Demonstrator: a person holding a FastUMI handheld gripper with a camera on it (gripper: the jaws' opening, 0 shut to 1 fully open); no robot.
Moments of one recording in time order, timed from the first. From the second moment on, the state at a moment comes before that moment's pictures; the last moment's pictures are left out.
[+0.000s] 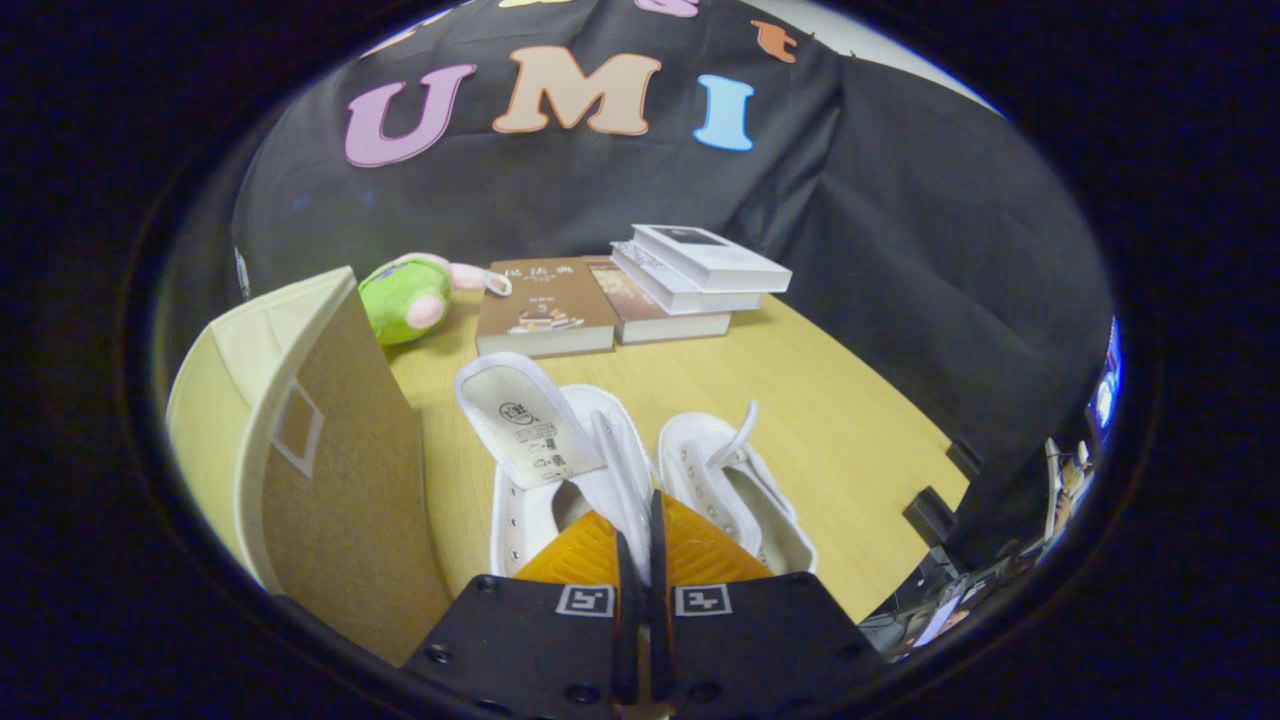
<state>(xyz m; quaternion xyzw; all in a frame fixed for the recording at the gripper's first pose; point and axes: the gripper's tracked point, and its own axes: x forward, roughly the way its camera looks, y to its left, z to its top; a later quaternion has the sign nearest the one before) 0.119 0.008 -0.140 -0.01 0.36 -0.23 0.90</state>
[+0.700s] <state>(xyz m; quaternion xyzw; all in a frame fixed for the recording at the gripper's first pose) 0.165 0.111 0.037 0.02 0.23 -0.19 0.96</state>
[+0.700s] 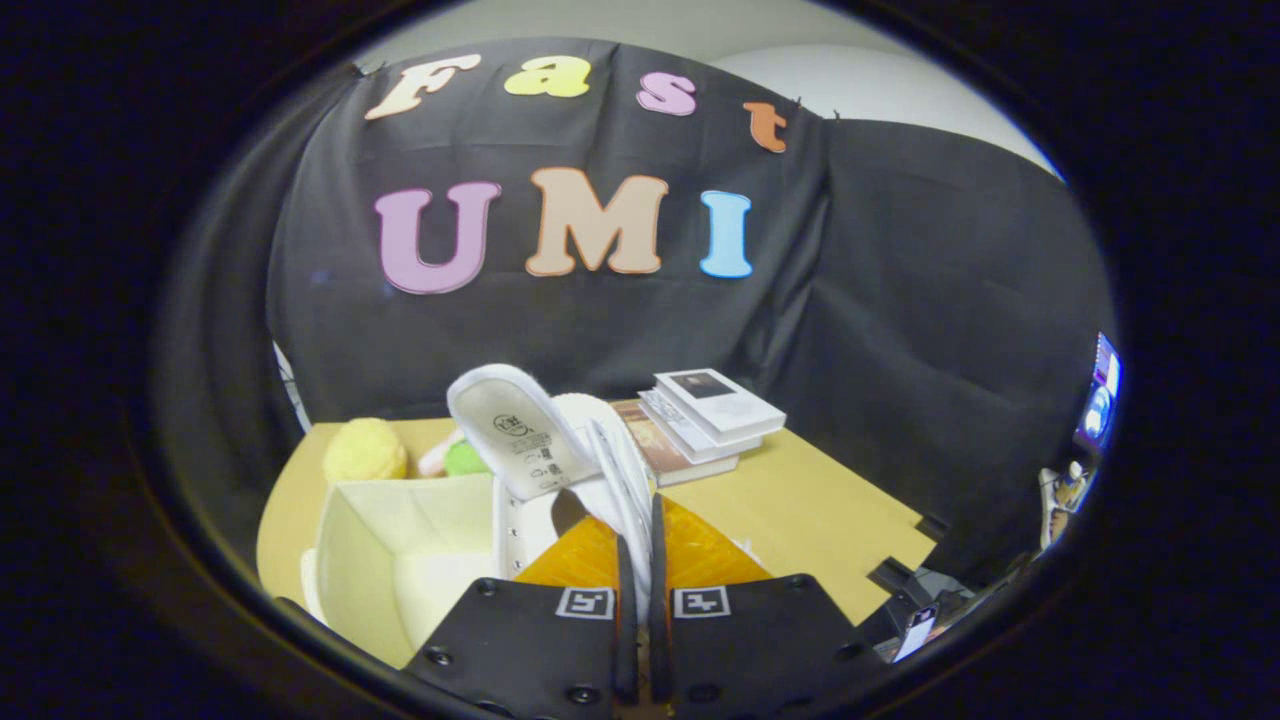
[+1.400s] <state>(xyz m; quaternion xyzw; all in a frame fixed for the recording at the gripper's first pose) 0.181 0.263 -0.126 -0.01 0.49 -0.07 0.87</state>
